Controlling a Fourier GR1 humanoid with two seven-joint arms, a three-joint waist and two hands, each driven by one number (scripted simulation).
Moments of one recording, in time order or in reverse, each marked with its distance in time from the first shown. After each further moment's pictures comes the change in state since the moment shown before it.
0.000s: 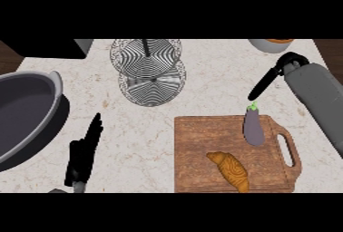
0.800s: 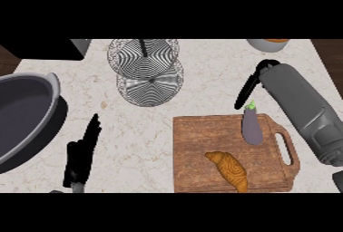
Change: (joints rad) left arm 0.015 -0.012 0.027 0.003 -0.009 -0.008 -0.012; right arm -0.139 0.155 0.051 0.358 -0.030 0.147 -0.050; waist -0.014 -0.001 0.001
